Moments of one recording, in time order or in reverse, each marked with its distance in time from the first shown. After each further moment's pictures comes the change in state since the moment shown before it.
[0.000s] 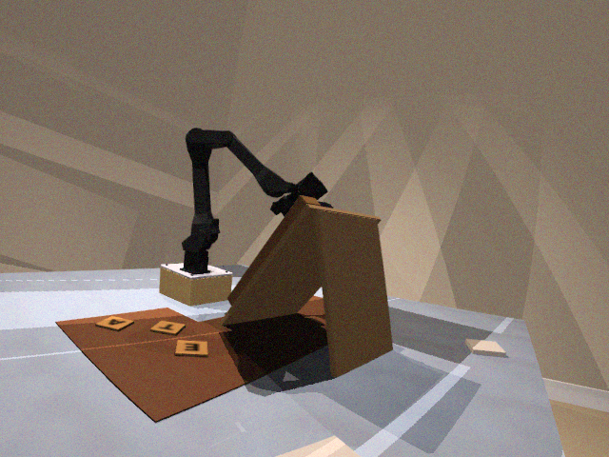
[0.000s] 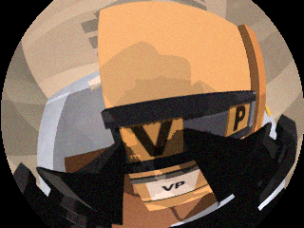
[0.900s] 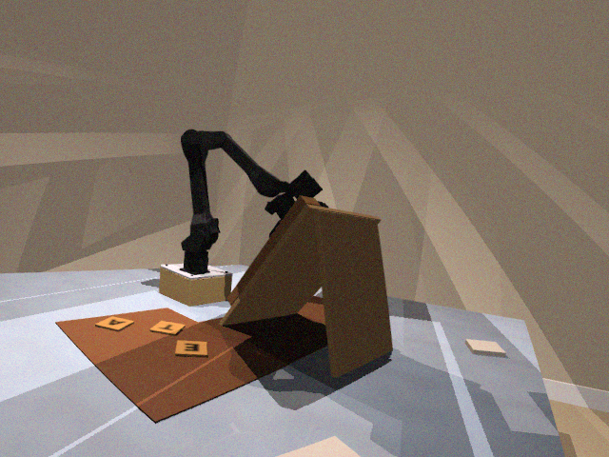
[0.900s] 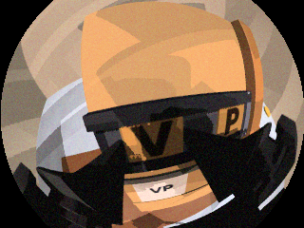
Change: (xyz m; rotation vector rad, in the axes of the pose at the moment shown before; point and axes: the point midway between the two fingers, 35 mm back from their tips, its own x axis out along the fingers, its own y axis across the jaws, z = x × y) arm 0.000 -0.019 0.000 -0.001 0.000 -0.001
